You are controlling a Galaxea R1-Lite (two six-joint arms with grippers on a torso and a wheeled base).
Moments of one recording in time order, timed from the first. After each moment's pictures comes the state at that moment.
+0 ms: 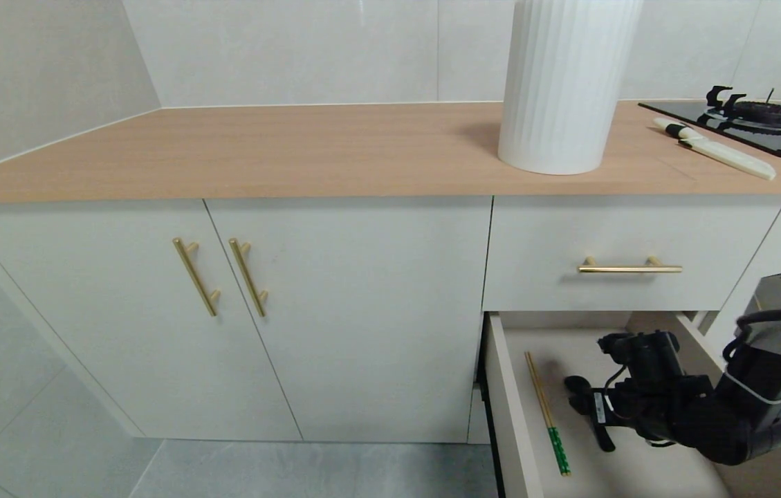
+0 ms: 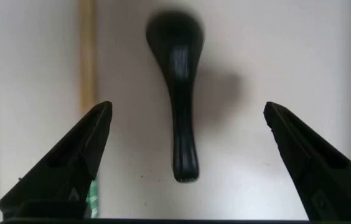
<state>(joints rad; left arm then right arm) 0.00 0.00 0.00 0.00 0.03 0.00 0.24 2.19 -0.61 -0.79 -0.21 0.19</state>
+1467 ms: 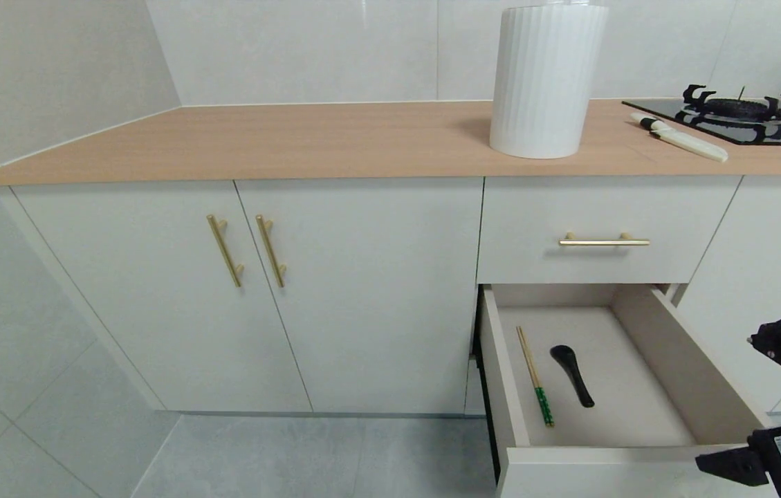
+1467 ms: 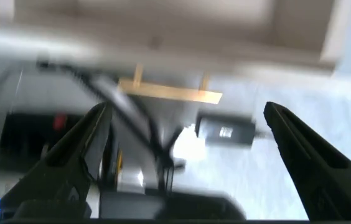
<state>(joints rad) 0.00 0.00 0.00 0.00 0.03 -0.01 0.34 1.27 -0.71 0.46 -0.14 0.18</state>
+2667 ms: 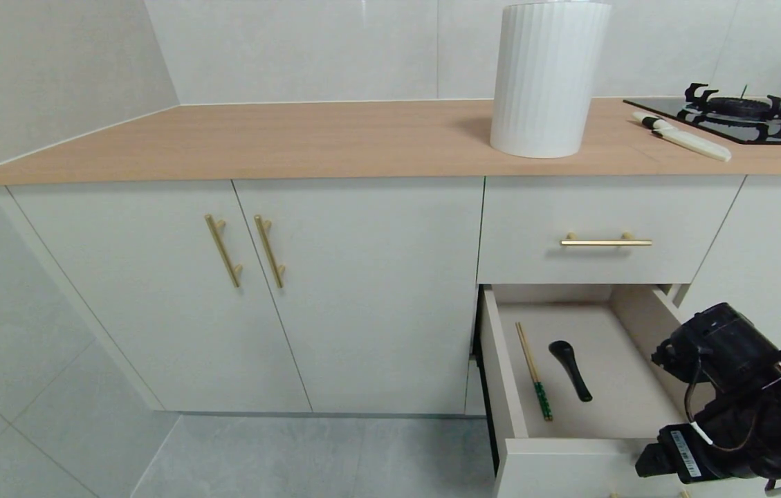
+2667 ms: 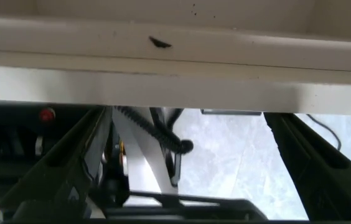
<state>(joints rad) 0.00 0.00 0.00 0.00 0.03 -0.01 0.35 1.65 -0.73 0.31 -0.17 0.29</state>
